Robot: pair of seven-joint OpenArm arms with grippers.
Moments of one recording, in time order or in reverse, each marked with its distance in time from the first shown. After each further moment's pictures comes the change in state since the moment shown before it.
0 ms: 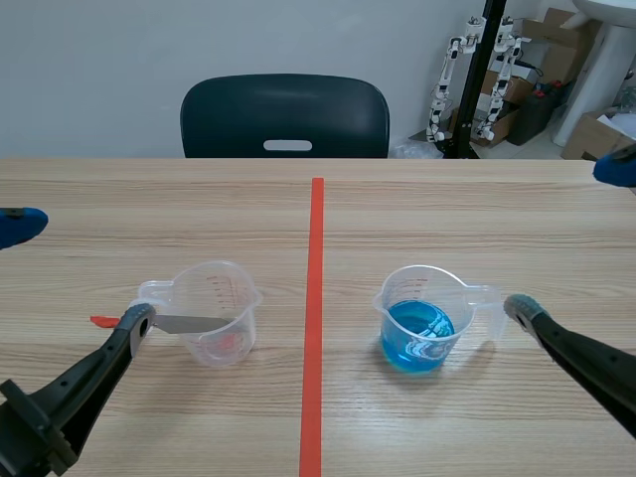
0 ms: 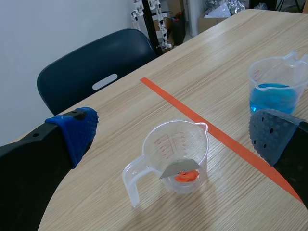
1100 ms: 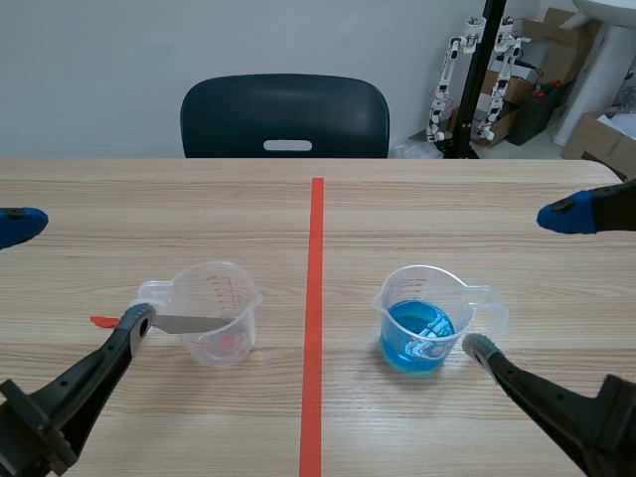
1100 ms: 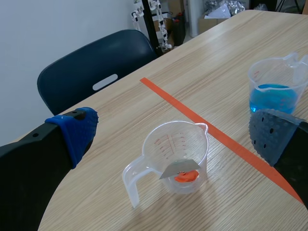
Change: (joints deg) left arm 0.2 0.0 0.0 0.0 -0.3 0.0 -0.5; right arm 8.2 0.0 -11.8 -7.1 -2.5 2.6 2.8
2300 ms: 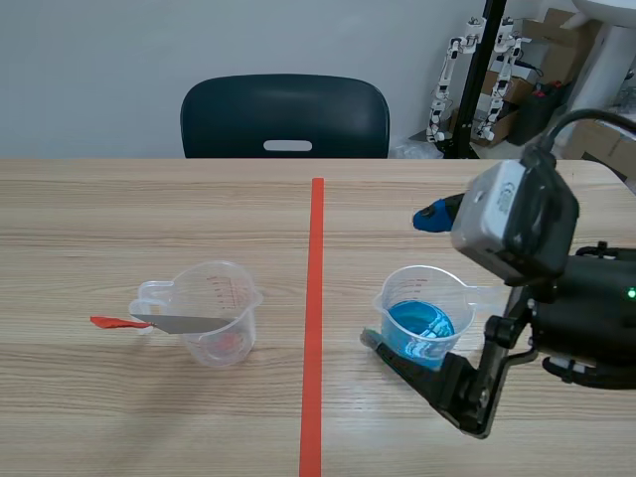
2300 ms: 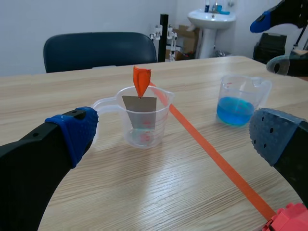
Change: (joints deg) left arm 9.0 9.1 3.7 -26.5 3.9 1.3 -40.4; right arm 34.8 0.0 -33.1 -16.8 -7.5 0.0 1.9
